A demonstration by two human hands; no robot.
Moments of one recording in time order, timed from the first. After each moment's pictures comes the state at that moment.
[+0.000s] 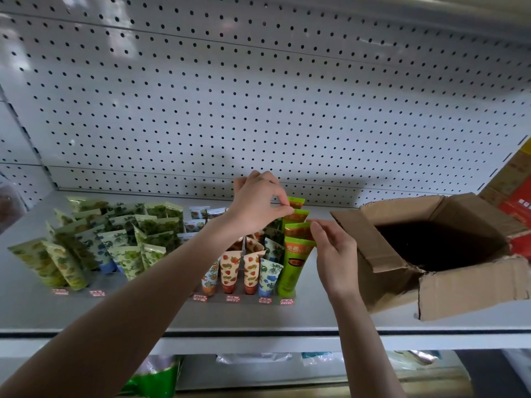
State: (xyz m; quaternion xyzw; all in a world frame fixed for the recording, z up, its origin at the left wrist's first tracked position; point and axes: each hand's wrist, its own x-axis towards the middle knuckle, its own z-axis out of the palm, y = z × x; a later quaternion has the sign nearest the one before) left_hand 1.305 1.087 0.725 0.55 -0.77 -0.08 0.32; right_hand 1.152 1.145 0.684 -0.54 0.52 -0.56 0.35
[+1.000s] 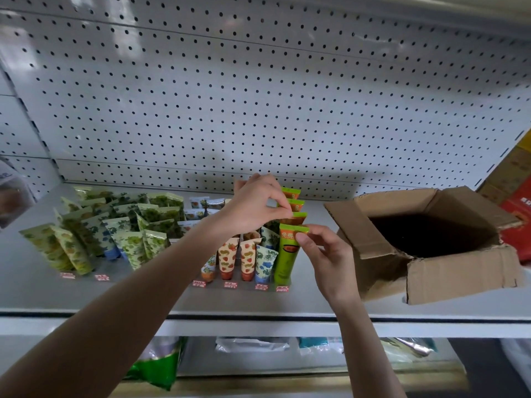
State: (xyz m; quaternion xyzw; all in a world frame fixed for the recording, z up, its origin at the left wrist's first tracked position) left_hand 1.304 1.113 0.727 0.50 -0.79 -0.15 0.31; right_hand 1.138 1.167 0.669 -0.61 0.42 -0.56 0.38
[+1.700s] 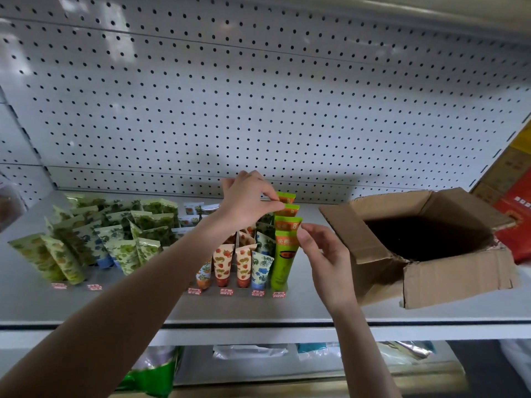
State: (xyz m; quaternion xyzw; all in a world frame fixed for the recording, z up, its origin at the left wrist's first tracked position) left_hand 1.301 1.094 0.726 0.58 -0.74 -0.09 0.31; right_hand 1.139 1.166 0.672 -0.56 0.47 -0.56 0.39
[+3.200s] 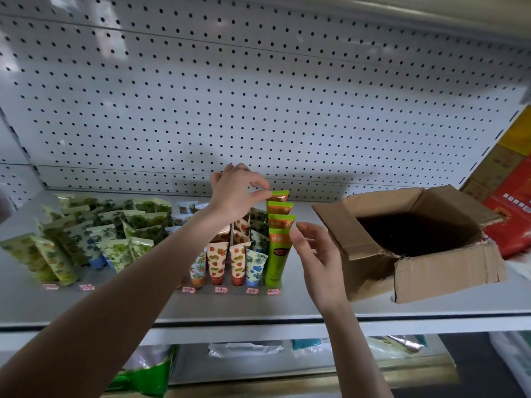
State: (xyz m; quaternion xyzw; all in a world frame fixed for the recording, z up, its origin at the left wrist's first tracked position) left_hand 1.308 1.083 0.723 0.59 -0.72 -0.07 0.36; right_hand 1.141 1.175 0.675 -0.56 0.49 -0.55 0.38
